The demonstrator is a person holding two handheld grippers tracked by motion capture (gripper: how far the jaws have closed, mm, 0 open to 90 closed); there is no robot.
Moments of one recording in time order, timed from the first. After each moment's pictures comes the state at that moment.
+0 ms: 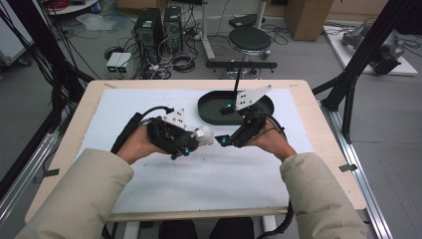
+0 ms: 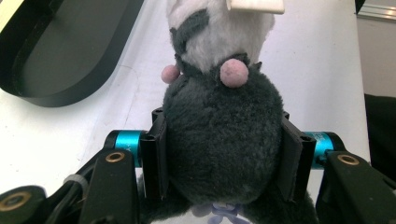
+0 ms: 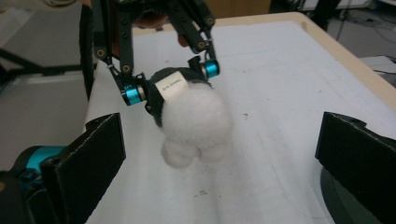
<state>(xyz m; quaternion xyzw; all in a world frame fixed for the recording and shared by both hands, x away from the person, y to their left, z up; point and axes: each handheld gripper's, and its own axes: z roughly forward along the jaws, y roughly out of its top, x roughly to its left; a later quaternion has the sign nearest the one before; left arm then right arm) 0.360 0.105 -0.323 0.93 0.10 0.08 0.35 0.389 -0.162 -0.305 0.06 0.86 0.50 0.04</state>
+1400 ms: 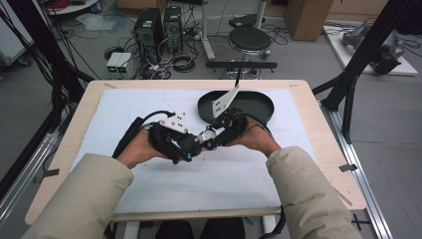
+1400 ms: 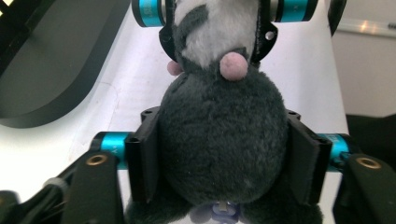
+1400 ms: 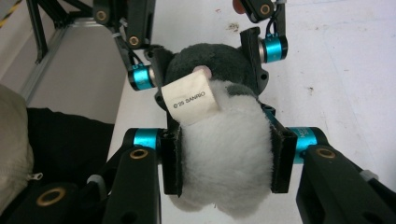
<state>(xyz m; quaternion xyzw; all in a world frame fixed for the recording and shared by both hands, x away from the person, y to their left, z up) 0.355 0.106 -0.332 0.91 0.08 0.07 0.40 0.399 -0.120 -0.318 0.00 0.91 0.40 -0.06</state>
